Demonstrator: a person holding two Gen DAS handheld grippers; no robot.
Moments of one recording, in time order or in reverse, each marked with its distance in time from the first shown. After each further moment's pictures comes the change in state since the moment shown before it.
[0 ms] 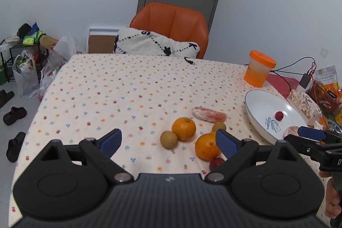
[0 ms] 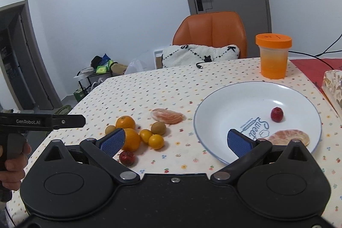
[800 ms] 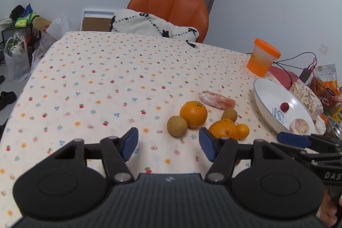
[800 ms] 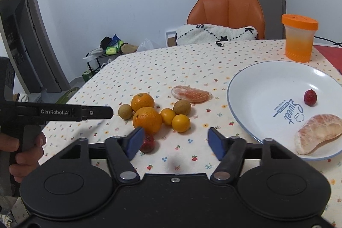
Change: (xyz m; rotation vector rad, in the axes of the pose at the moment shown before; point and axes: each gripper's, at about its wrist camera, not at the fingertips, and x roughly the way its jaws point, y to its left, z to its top) left arm 0.036 0.022 -0.011 -0.038 0.070 -0.054; right arm 0.038 0.027 -0.014 -0.025 0.110 0.046
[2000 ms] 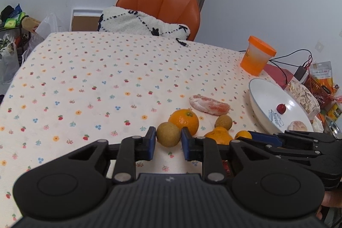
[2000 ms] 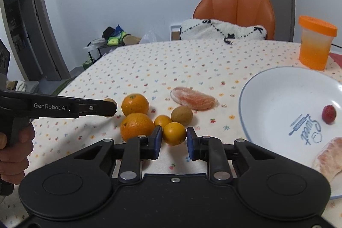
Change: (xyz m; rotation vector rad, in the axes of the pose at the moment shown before) left arm 0.020 -0.009 0.013 0.021 0.012 -0.045; right arm 0.034 -0.001 0.012 -0.063 0.024 0.009
